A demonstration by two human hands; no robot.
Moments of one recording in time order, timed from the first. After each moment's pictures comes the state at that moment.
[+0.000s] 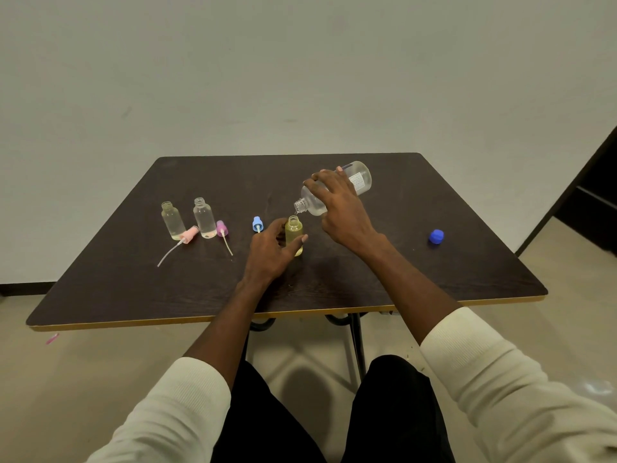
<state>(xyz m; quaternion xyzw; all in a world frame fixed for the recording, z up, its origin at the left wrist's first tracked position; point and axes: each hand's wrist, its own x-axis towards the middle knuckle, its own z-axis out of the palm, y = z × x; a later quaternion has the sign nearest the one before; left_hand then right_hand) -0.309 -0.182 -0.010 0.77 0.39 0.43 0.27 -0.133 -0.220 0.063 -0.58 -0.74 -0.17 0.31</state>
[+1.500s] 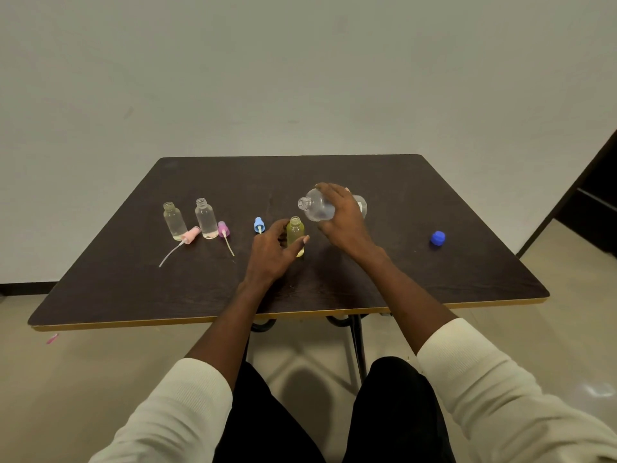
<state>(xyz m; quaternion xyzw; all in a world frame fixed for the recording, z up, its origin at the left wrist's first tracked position) -0.310 -0.183 -0.009 0.76 0.39 0.43 0.28 -0.138 -0.220 0.044 -0.62 -0.64 0.02 0.45</state>
